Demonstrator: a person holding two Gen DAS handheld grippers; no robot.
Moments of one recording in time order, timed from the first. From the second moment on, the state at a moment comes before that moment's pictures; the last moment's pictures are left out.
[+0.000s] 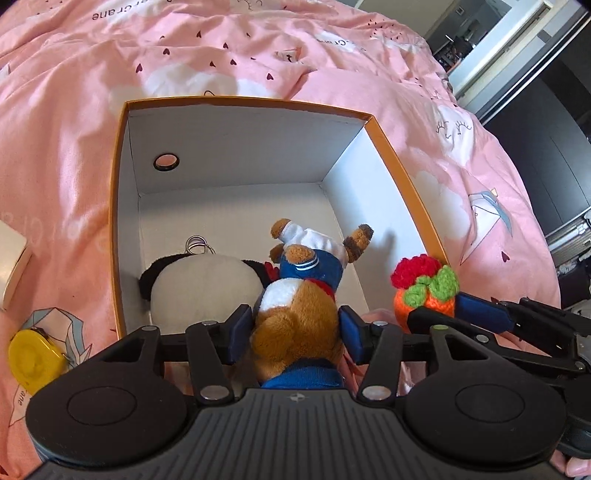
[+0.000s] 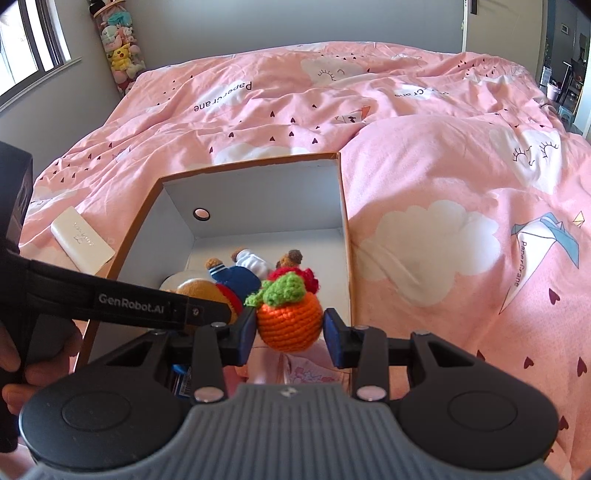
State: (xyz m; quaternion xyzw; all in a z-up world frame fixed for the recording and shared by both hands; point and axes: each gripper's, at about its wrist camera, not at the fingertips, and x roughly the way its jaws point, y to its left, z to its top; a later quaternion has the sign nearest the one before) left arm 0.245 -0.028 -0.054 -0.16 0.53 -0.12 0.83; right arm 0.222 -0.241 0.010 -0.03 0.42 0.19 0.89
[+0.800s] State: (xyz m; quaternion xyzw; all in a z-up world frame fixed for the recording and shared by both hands) left arm 0.264 -0.040 -0.057 -0.06 0.57 -0.19 0.79; right arm 0.226 -0.234 0.006 -0.06 0.43 0.20 0.88
